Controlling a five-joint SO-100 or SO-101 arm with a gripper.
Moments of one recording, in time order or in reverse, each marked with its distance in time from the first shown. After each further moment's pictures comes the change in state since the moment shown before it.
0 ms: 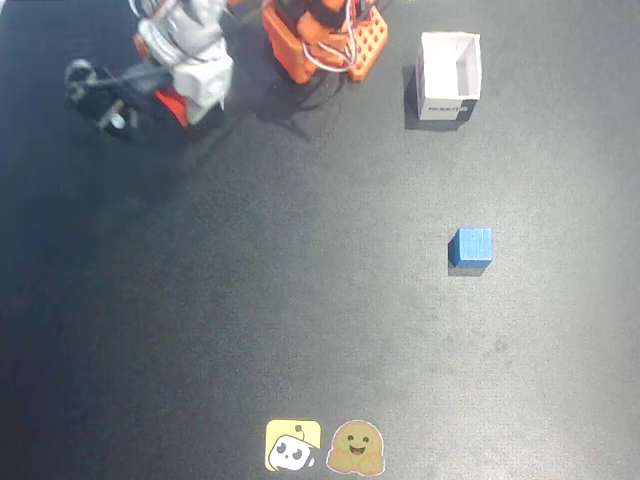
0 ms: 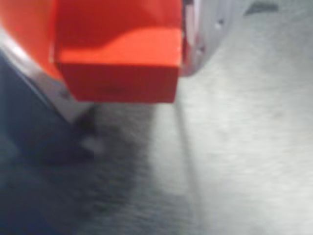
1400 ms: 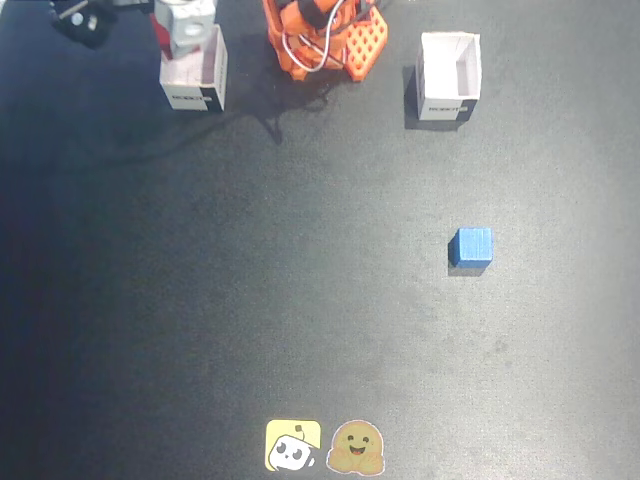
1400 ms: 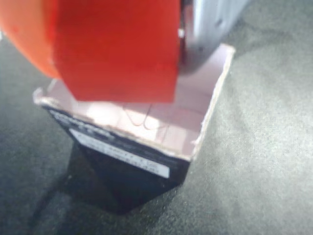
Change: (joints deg) arm 20.5 9.1 1.6 6.9 3.2
